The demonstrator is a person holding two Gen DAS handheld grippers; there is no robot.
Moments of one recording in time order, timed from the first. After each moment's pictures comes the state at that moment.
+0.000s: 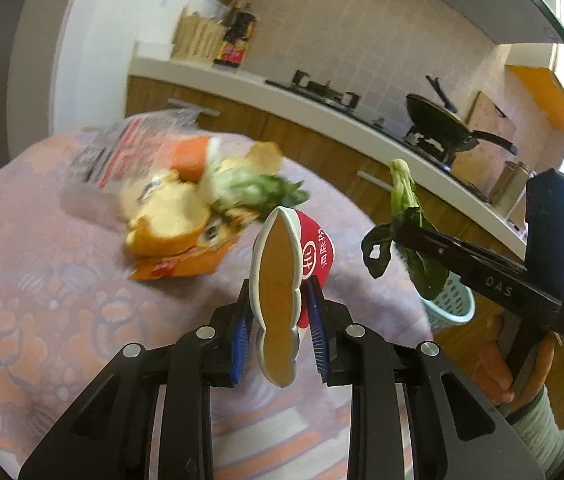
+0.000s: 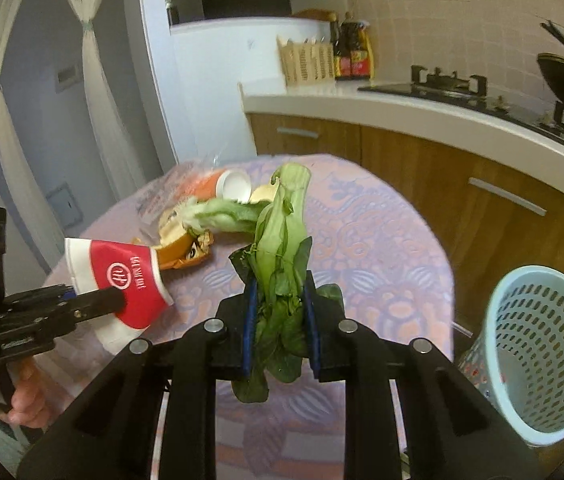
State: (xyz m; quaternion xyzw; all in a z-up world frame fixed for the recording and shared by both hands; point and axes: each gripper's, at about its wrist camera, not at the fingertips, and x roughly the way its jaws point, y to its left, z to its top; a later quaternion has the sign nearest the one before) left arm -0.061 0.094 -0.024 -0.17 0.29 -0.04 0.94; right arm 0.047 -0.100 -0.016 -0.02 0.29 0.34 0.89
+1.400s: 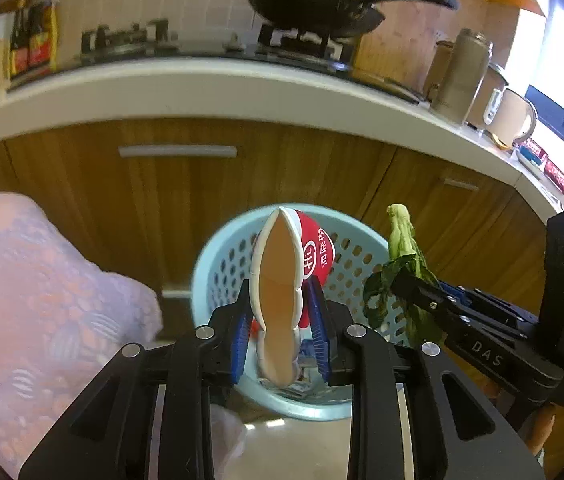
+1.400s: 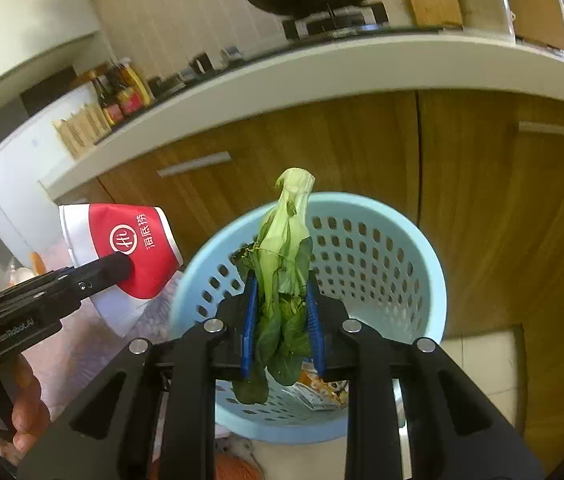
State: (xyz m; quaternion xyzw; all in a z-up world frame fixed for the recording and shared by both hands) left arm 0.173 -0.197 -0.043 -0.03 0.39 -0.19 0.90; right arm 0.140 -0.378 -0.082 0.15 0.36 0.08 0.92
